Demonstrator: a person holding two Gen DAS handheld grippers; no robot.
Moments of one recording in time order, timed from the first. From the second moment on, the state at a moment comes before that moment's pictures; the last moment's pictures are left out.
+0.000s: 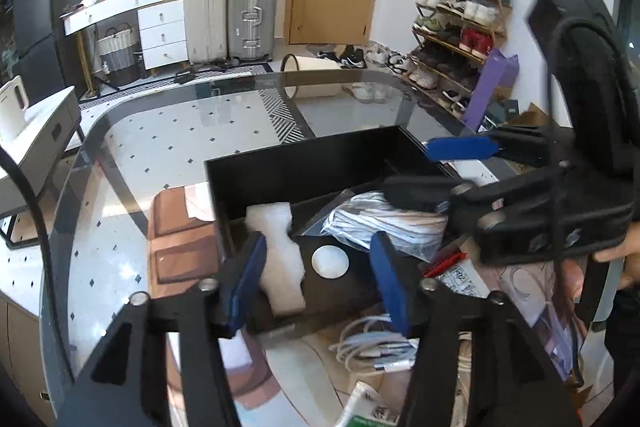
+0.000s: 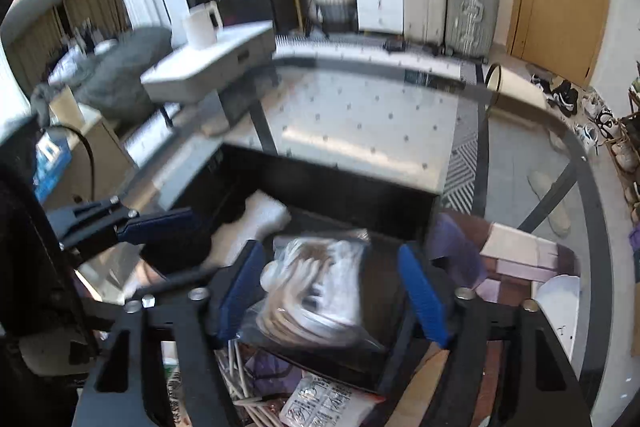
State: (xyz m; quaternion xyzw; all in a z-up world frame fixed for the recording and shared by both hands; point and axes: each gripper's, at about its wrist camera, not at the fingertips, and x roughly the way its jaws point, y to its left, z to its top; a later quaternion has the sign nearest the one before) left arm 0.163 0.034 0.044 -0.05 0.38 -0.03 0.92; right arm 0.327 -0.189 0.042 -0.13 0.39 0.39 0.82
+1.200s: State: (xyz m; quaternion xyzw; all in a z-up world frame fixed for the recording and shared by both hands) left arm 0.037 0.022 0.049 -0.05 0.28 0.04 0.96; right arm 0.197 -0.294 0.031 -0.06 0.37 0.36 0.85
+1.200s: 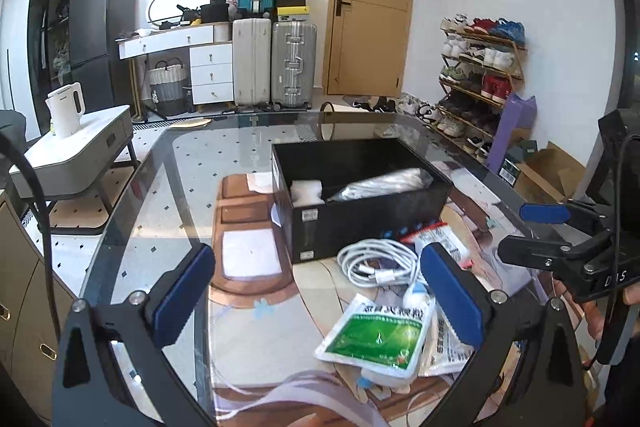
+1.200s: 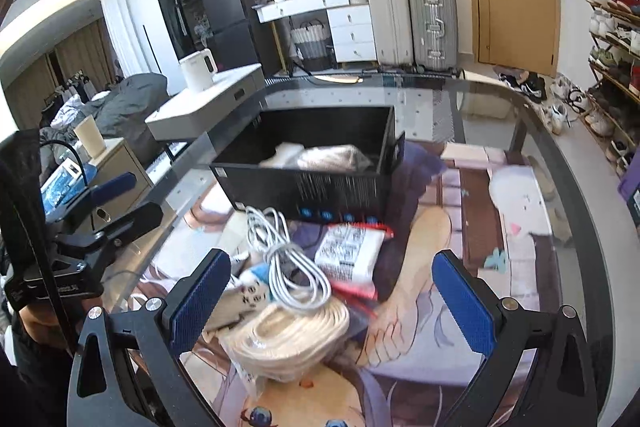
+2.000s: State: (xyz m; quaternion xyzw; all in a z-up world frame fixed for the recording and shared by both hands) left arm 0.032 0.005 0.016 -0.05 0.32 0.02 0.95; right arm 0.186 -0.271 -0.002 -0.12 0.44 0.36 0.81
